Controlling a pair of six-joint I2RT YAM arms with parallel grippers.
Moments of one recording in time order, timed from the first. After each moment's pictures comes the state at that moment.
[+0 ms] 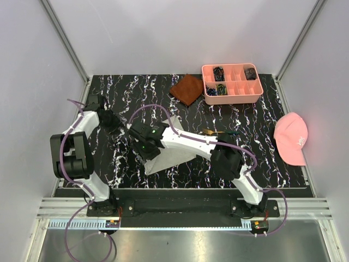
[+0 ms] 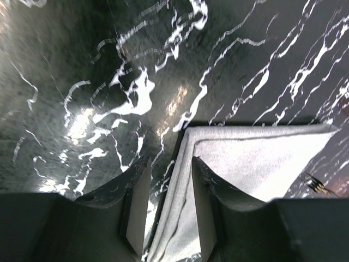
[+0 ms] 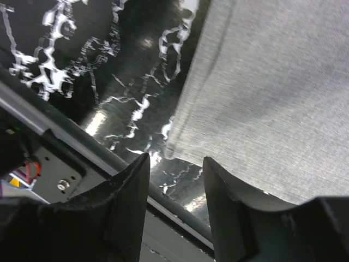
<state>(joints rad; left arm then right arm) 0.13 1.66 1.12 -0.58 0.23 -0.63 1.12 2.21 1.95 -0.86 -0.04 0.48</state>
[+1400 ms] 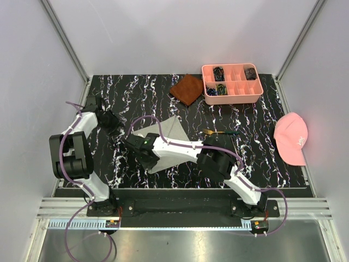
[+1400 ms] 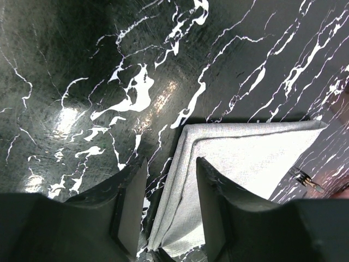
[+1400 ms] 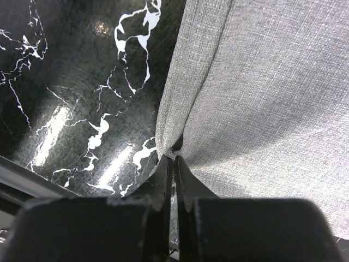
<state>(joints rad) 0.16 1.66 1.10 -0.57 0.29 -0.64 1.18 2.35 1.97 -0.88 0.08 0.50</state>
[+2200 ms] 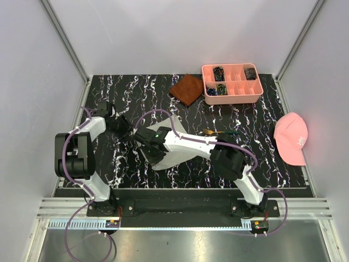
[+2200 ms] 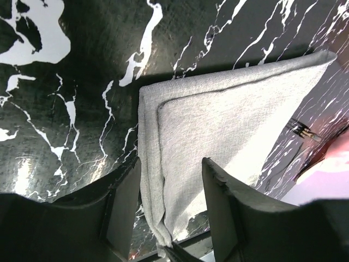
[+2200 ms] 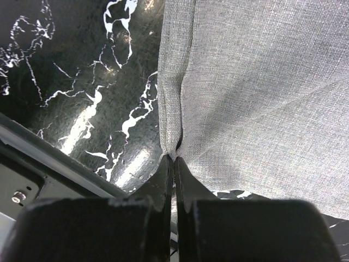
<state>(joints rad) 0.05 1.66 0.99 -0.48 0.44 -0.67 1.12 2.18 1.80 -0.80 0.01 0.48</state>
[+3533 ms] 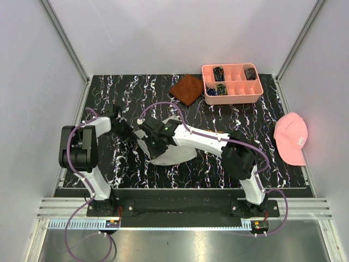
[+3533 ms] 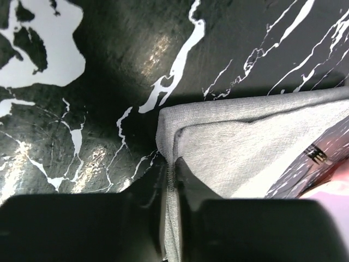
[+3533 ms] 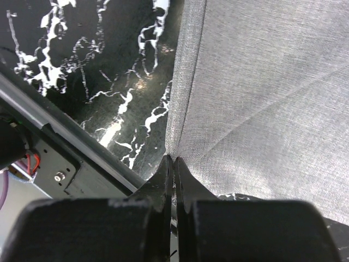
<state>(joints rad) 0.01 1.76 0.98 -0.43 0.38 -0.76 1.05 2.07 1.73 -0.72 -0.10 0.48</state>
